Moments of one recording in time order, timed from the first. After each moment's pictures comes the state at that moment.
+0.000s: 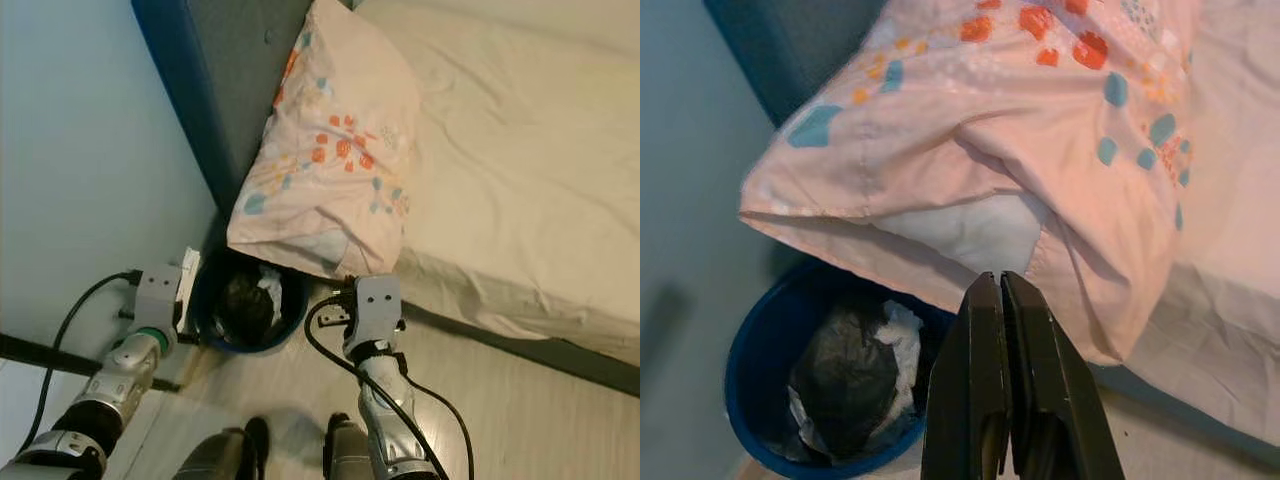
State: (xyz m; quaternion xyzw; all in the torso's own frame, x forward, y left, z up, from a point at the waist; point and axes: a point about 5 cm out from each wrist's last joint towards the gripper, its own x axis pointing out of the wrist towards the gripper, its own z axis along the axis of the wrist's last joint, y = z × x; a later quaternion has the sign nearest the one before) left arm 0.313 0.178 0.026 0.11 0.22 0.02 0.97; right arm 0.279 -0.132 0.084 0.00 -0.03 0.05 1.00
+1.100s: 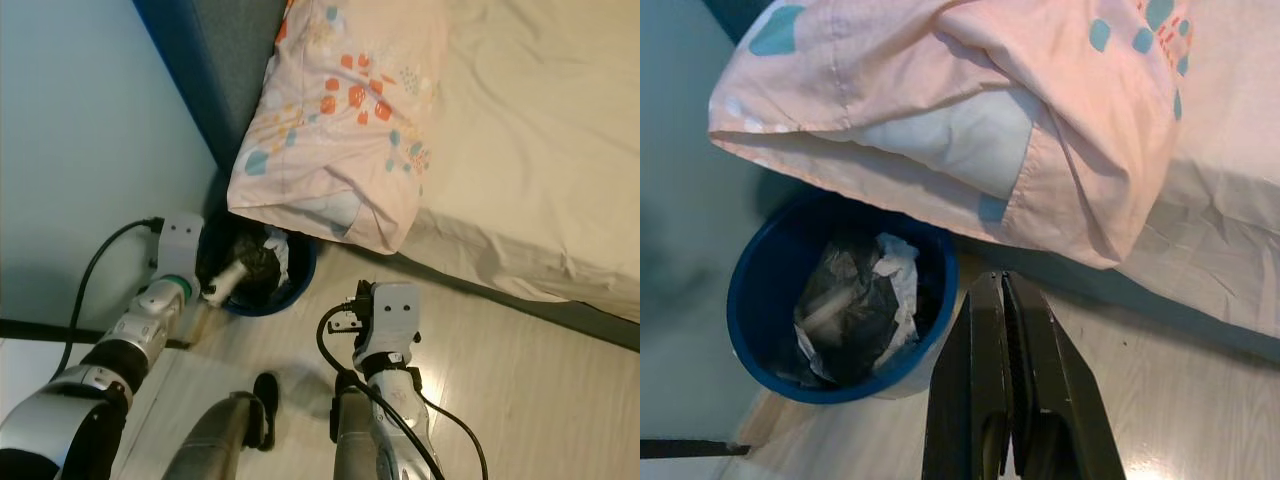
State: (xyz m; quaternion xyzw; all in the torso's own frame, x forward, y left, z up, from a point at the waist) left arm 0.378 0.133 0.106 0.06 0.11 -0.01 0.99; right arm 0.255 -0.135 0.096 0.02 -0.03 0.02 1.00
